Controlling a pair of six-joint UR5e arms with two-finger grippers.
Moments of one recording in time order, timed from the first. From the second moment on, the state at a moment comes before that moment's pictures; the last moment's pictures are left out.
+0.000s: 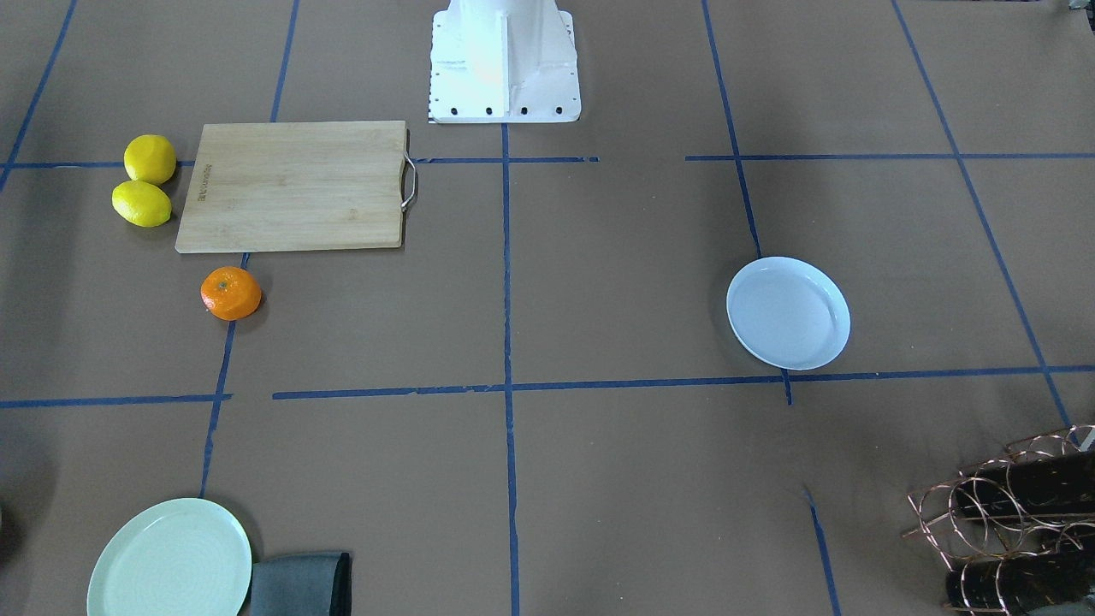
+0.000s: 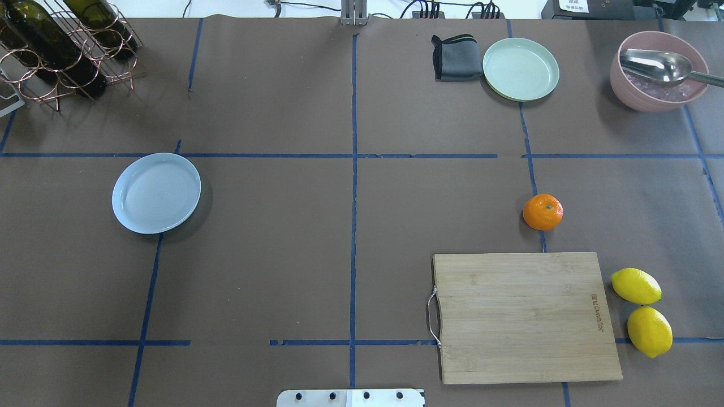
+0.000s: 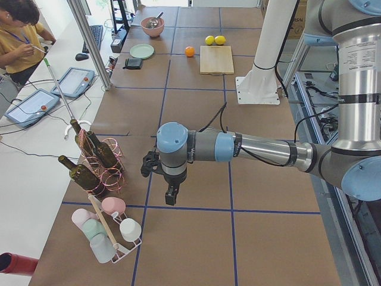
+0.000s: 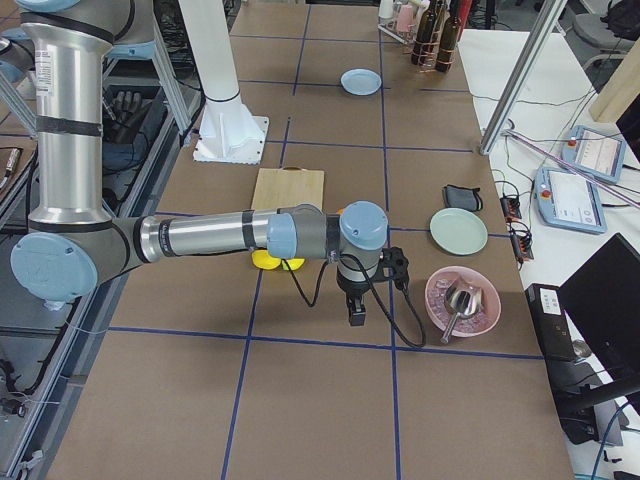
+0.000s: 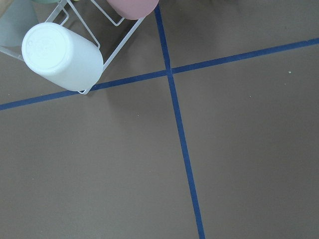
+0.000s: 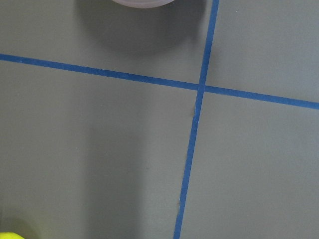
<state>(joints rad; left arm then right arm) -1.60 -1.46 -1.83 -1.43 -2.31 0.21 1.54 -1.64 1.78 -1.68 2.36 -0.10</state>
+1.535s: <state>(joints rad) -1.58 -1.64 -1.78 -1.71 -2.32 0.16 1.54 -1.63 1.79 -1.63 2.36 -0.09</state>
